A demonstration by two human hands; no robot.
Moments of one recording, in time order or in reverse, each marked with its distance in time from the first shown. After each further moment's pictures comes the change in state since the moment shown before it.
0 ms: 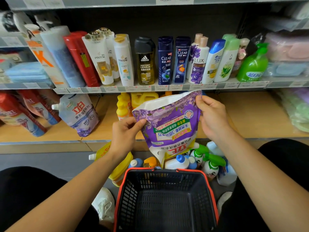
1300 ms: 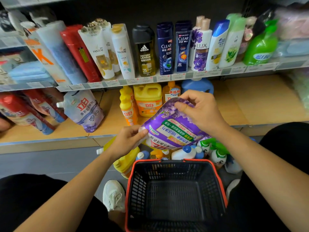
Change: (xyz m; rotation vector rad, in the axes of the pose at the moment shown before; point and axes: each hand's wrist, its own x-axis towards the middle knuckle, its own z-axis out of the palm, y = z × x) left_hand -0.013 -0.014 -0.030 0.203 -0.406 -0.158; right_hand -0.035 -0.001 0.018 -0.592 -0.377 -0.505
